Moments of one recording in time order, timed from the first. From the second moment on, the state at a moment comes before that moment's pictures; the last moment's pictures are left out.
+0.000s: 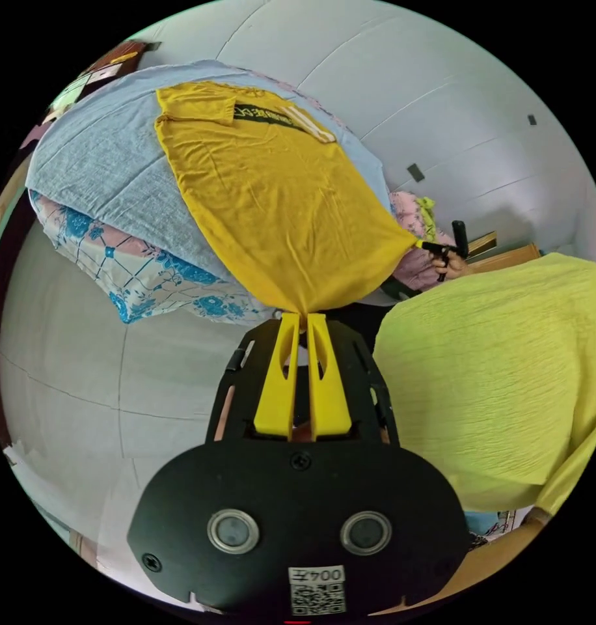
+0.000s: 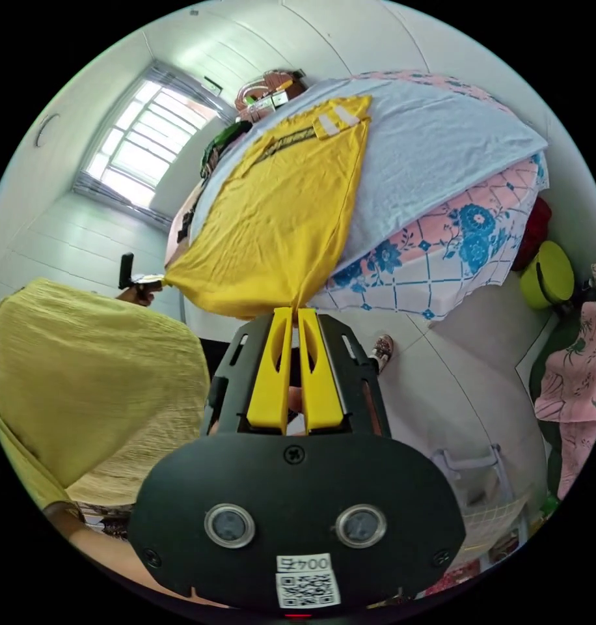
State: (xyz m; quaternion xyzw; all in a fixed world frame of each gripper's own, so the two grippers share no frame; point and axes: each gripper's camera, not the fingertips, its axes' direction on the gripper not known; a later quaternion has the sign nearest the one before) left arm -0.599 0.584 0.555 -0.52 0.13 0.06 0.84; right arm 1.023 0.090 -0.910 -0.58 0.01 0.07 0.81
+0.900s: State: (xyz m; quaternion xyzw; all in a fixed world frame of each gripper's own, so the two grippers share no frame) left arm -0.697 0.360 0.704 -0.21 0.17 -0.08 0.96; right arm 1.146 -0.215 -0.646 -0.32 -0.06 0.17 0.93
